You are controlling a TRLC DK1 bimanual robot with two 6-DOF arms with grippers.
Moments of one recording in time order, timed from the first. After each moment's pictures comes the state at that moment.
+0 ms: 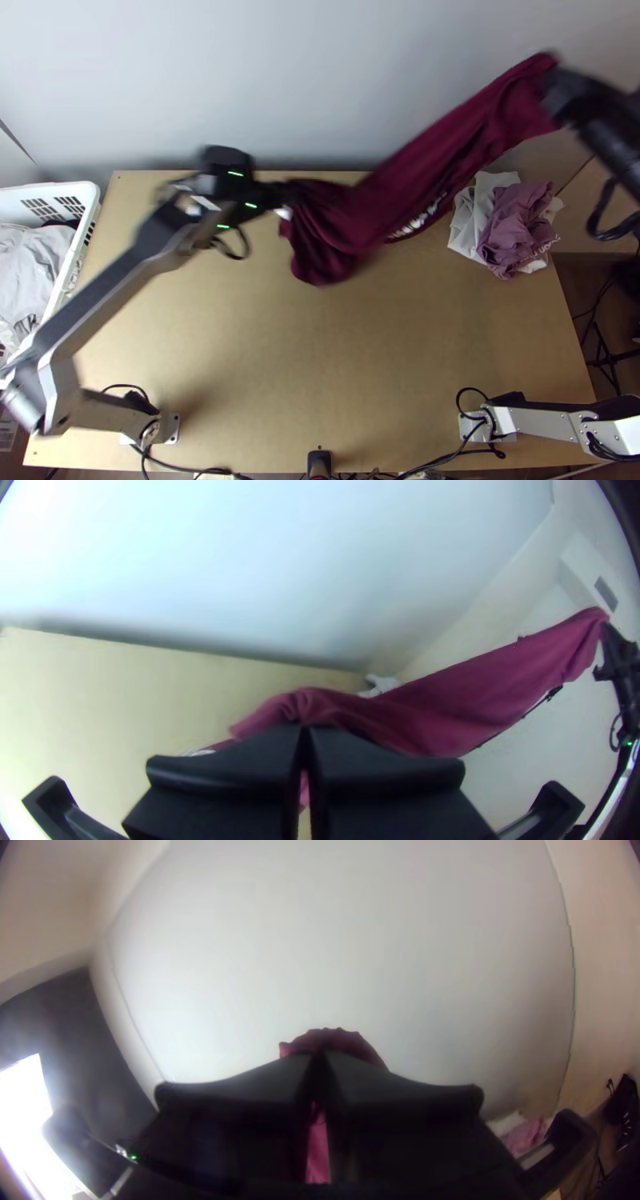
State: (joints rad) left arm -0.56 1.54 1.62 -0.48 0.04 -0.59; right arm 0.26 1.41 2.26 -0.82 -0.04 0.41
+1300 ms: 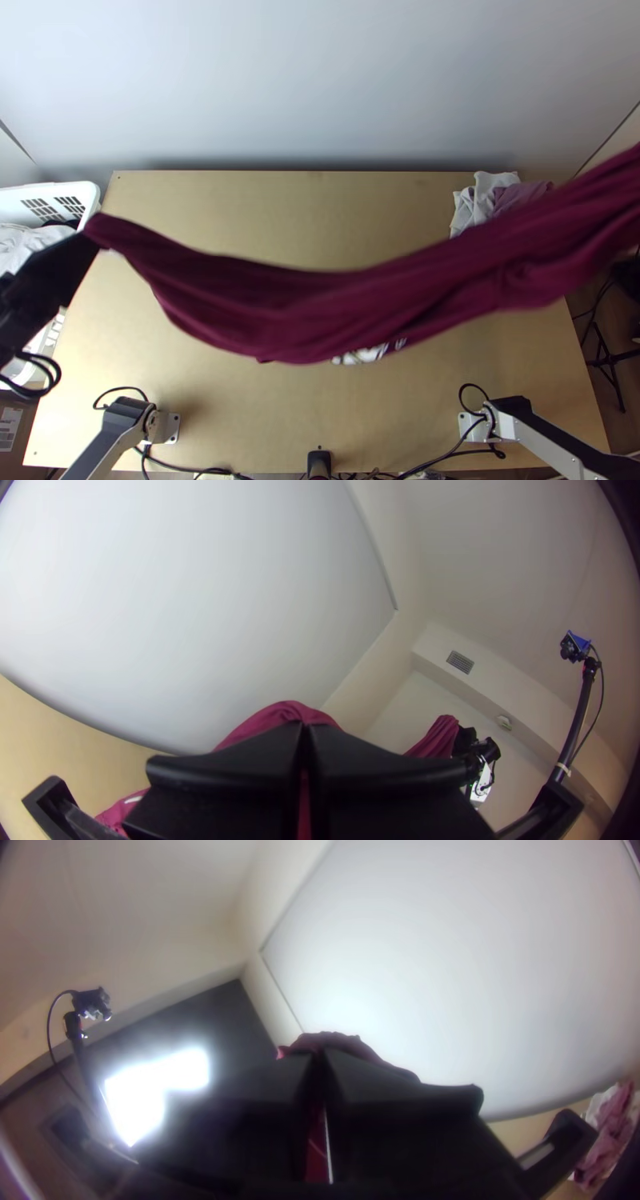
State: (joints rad) left arm -0.15 0.67 1.40 -0.43 0.53 -0.81; right arm 0.15 1.13 2.35 -0.88 -0.63 0.74
